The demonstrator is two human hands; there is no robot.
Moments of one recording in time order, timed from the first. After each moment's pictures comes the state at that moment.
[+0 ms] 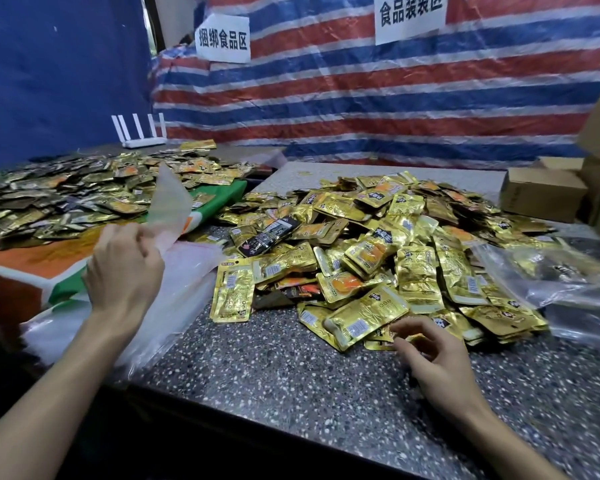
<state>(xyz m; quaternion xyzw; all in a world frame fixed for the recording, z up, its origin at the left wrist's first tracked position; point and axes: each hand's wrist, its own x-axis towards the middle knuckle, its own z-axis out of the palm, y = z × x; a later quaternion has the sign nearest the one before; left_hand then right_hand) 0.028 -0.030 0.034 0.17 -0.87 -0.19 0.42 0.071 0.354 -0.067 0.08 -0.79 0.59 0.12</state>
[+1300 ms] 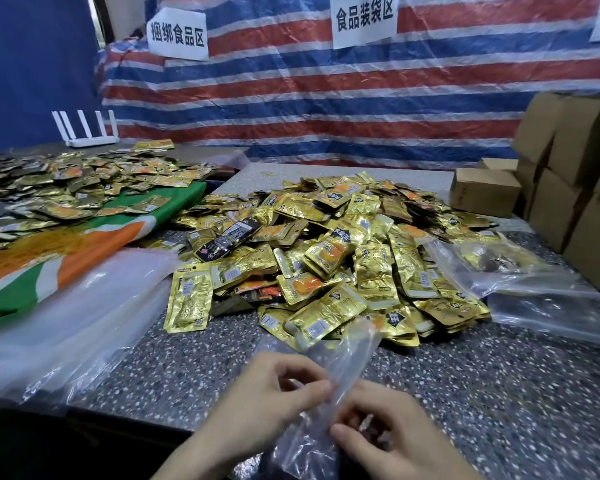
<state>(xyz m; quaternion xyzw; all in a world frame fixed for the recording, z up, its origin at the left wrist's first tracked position) 0.117 0.143 -0.010 -0.14 -0.79 -0.58 -0.14 0.150 0.338 -0.029 0.24 -0.84 0.49 0.00</state>
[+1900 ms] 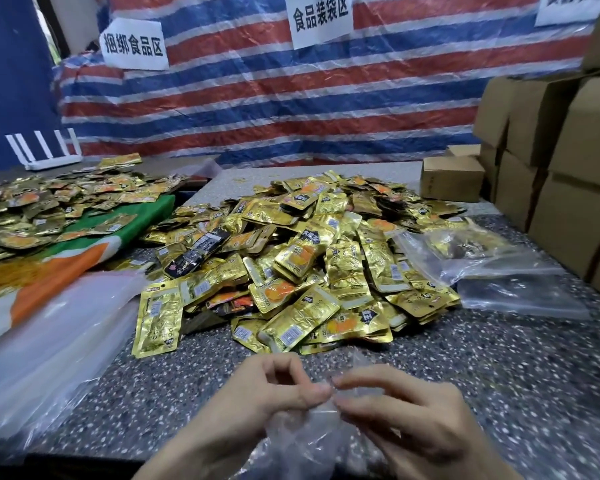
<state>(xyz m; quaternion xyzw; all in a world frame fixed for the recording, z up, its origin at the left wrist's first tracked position) 0.106 0.167 0.004 -0.09 -0.66 -0.69 -0.27 0.157 0.375 -0.020 0.32 -0.82 0.35 0.30</state>
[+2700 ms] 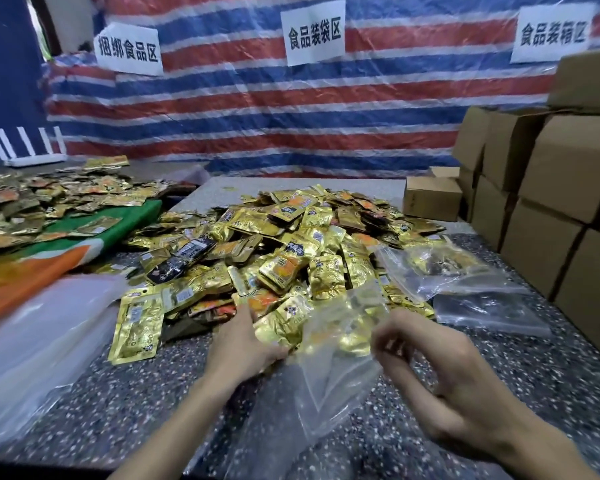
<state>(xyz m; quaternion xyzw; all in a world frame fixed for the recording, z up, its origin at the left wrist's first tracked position) 0.011 0.185 -0.043 -0.01 -0.95 -0.32 0.01 0.144 0.418 0.033 0.33 -0.85 0.31 0.25</state>
